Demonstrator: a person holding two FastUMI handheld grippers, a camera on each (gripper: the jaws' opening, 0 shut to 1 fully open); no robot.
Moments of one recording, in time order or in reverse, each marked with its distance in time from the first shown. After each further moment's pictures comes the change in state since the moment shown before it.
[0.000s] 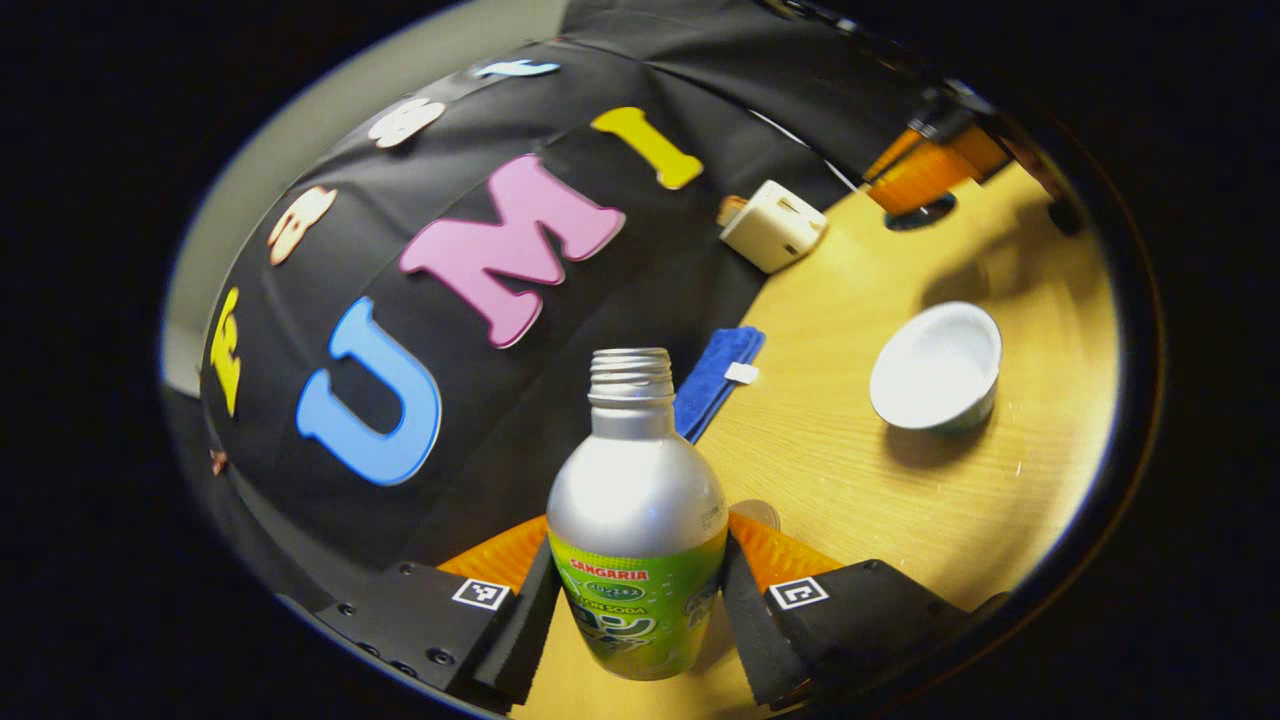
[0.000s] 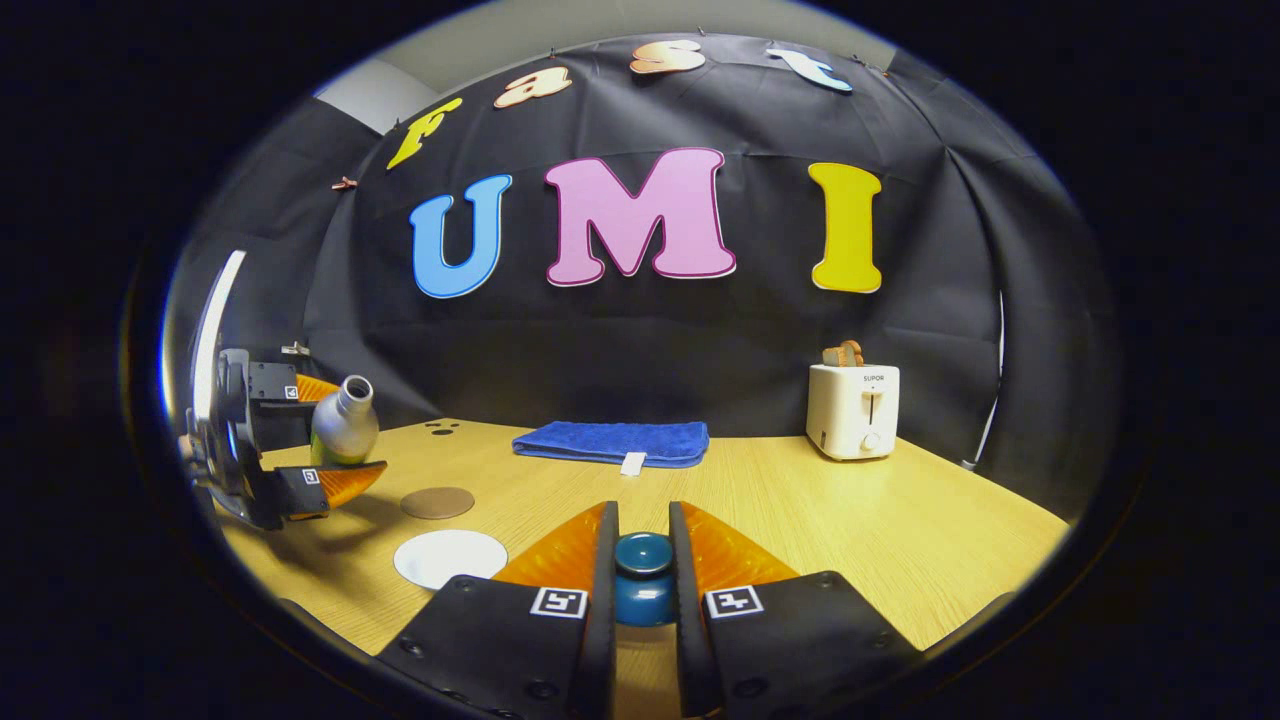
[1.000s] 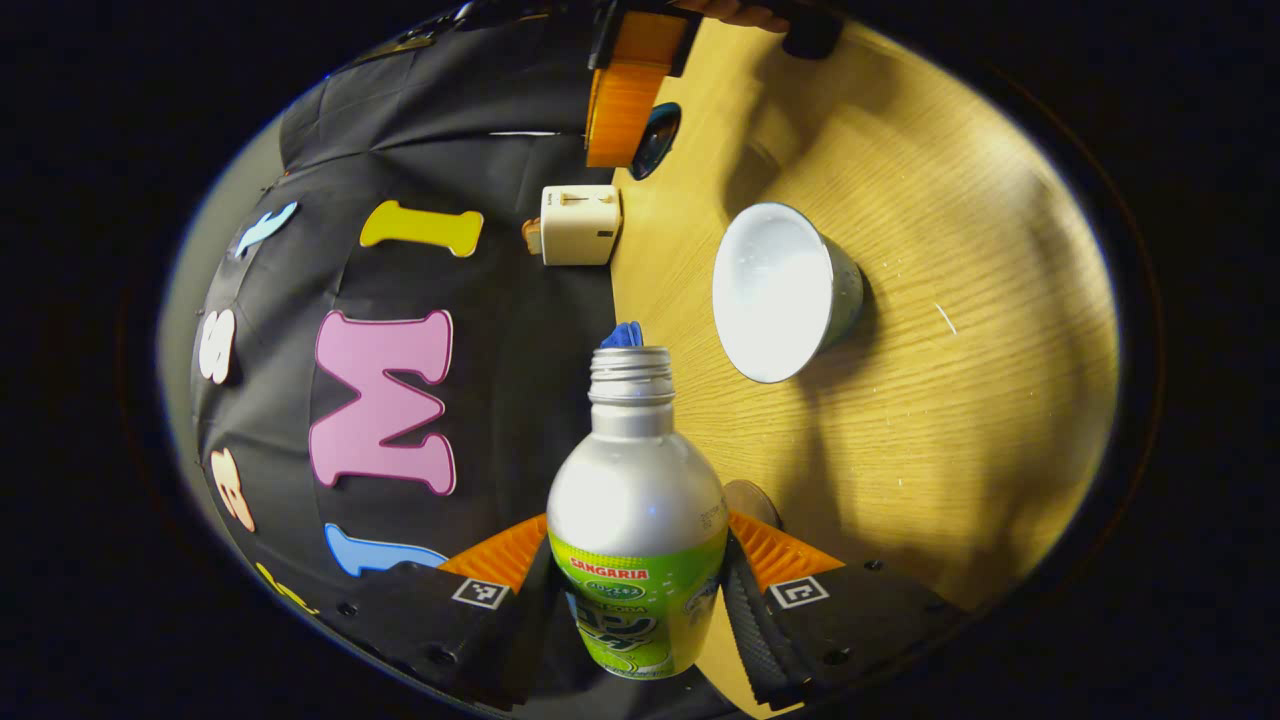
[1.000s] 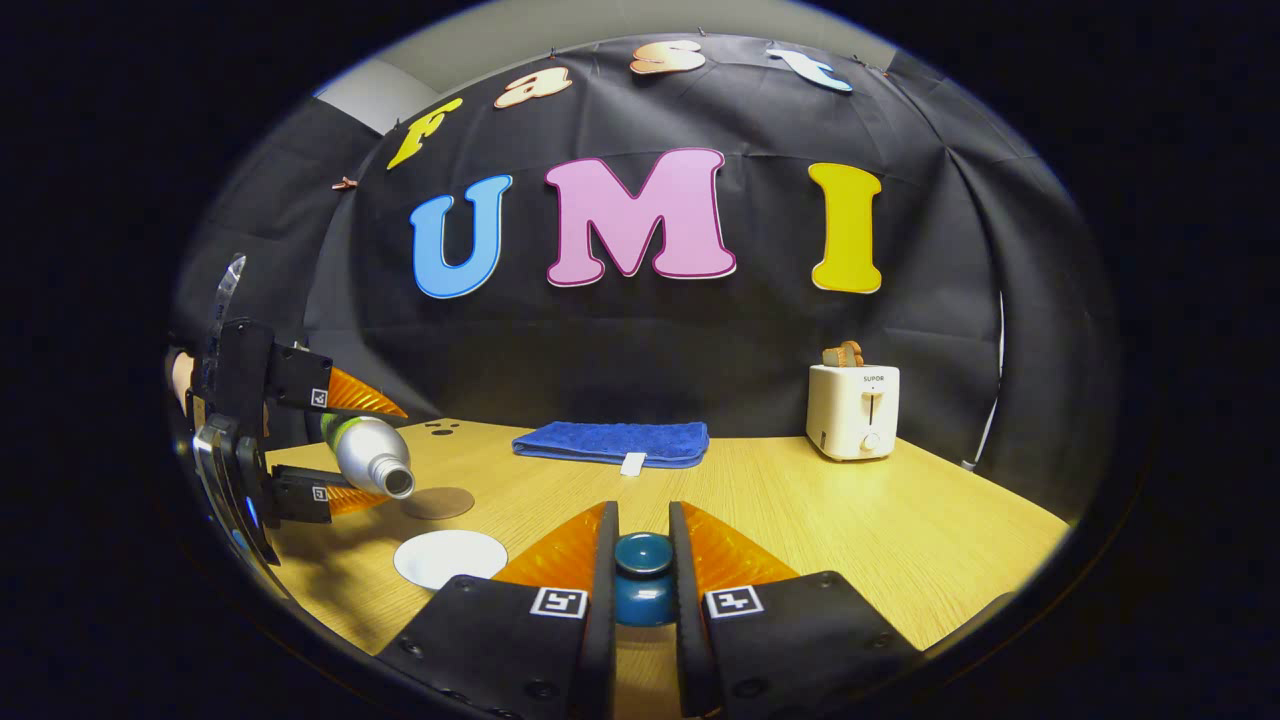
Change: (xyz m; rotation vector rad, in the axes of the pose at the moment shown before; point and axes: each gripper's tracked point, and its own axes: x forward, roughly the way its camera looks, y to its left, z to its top) left arm -0.002 -0.024 0.026 0.645 -0.023 -0.182; right arm 0.000 -0.001 0.001 0.000 0.000 0.001
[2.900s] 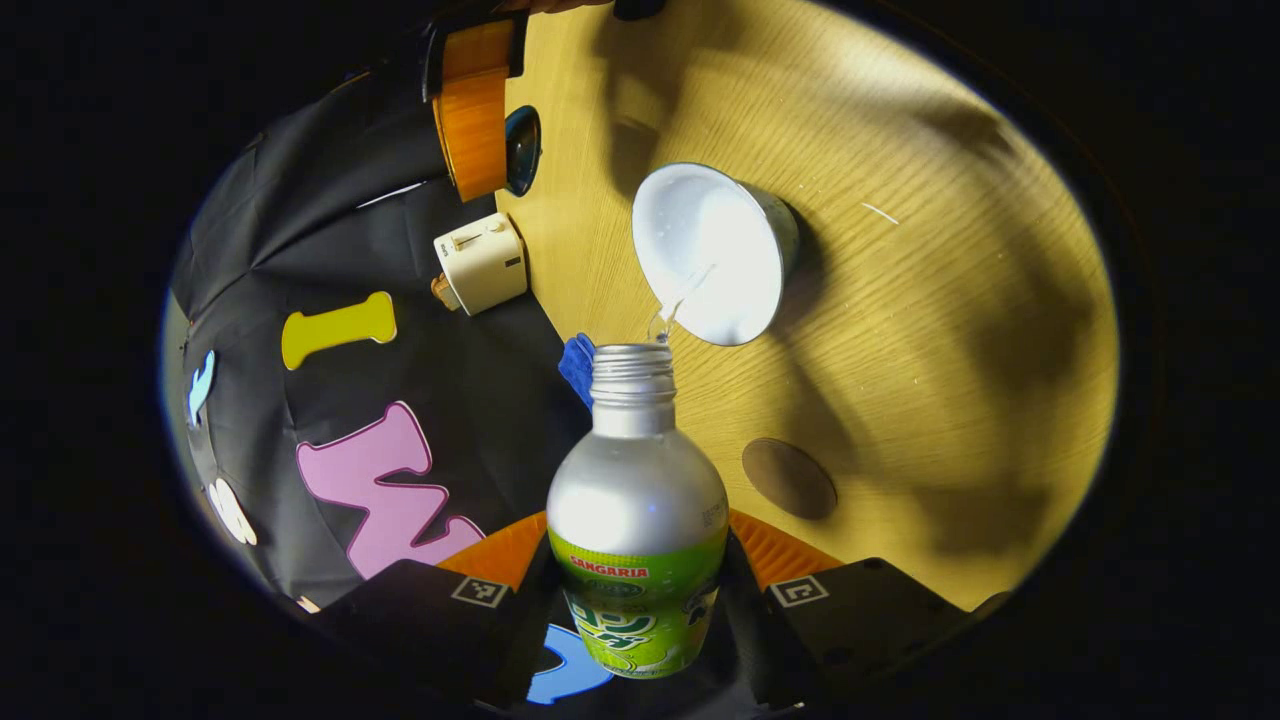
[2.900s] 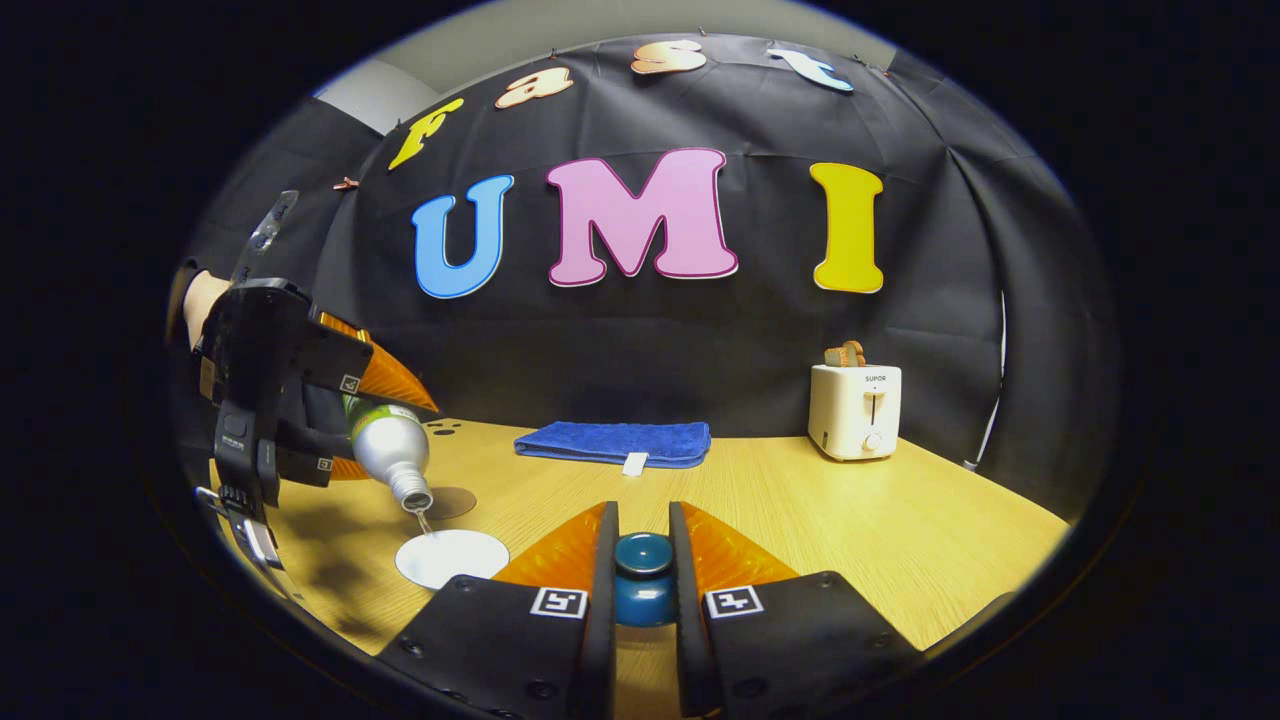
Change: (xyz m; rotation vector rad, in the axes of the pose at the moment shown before) left arm 0.009 0.019 0.002 0.421 0.040 -0.105; right arm 0.000 0.001 0.000 0.000 0.000 0.005
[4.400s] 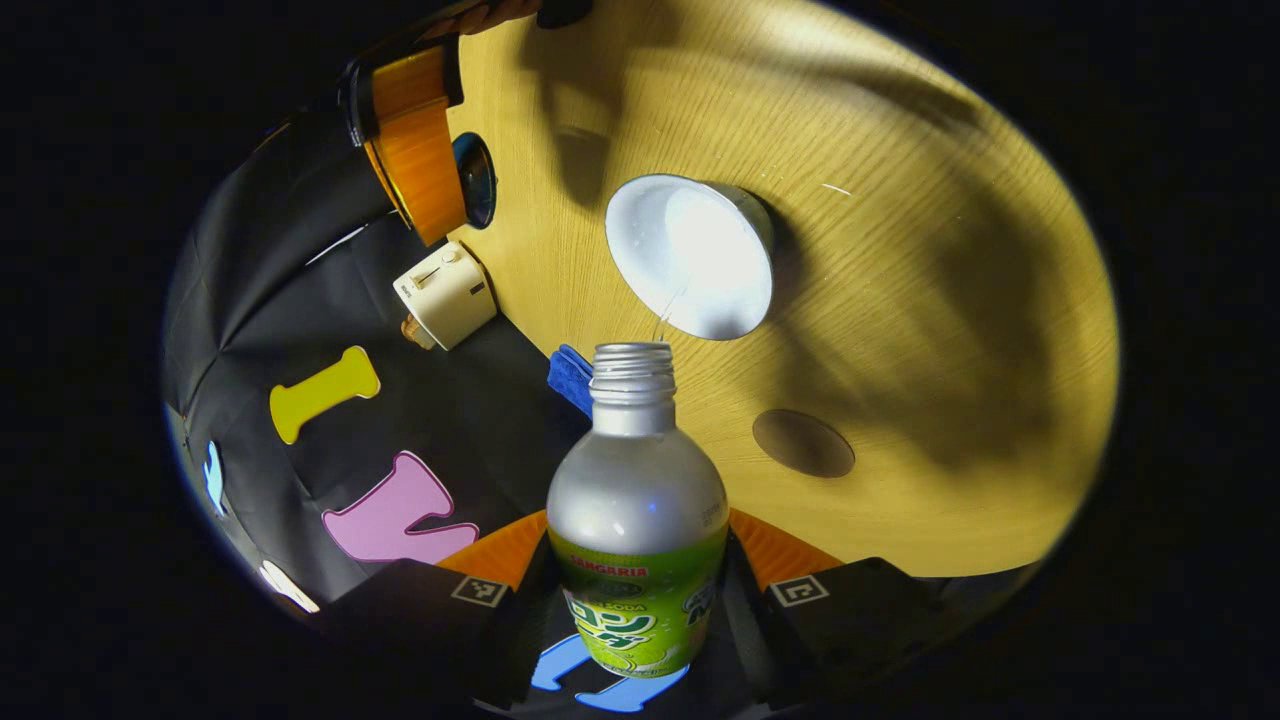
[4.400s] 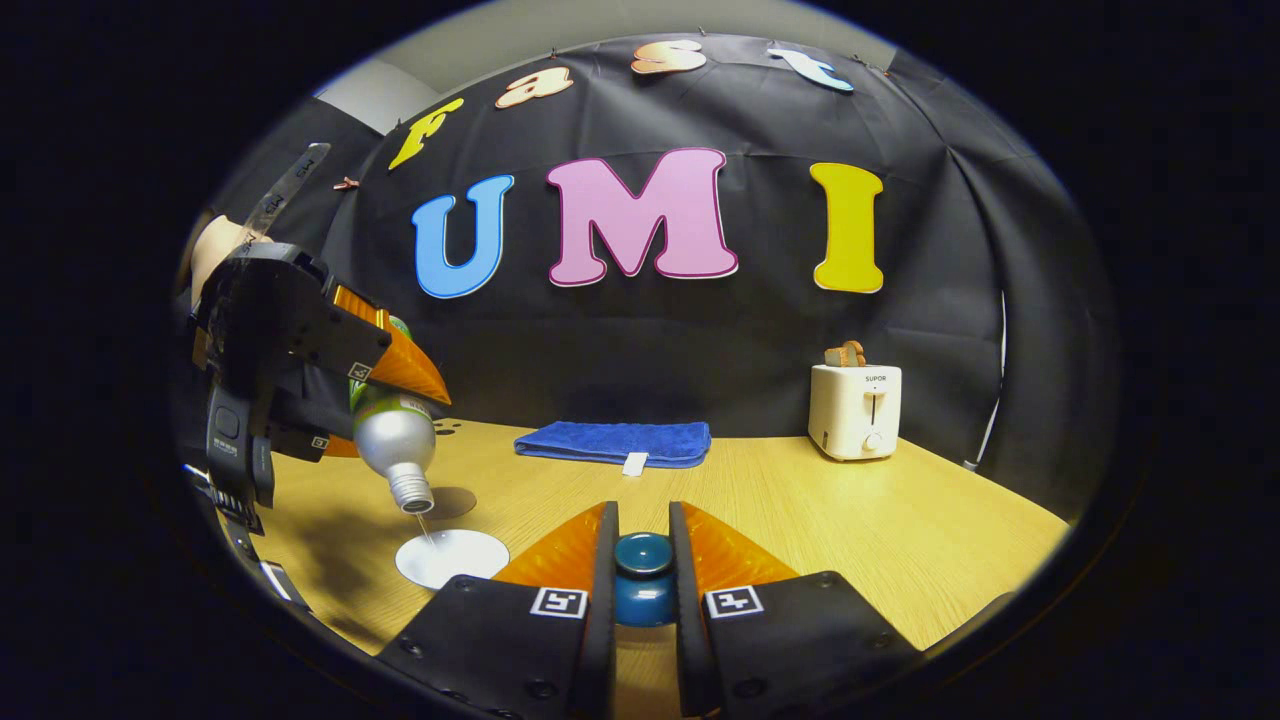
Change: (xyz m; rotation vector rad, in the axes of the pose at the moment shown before) left arm -0.006 0.020 0.007 0.212 0.034 -0.046; right arm 0.000 -0.001 0.000 0.000 0.001 0.001
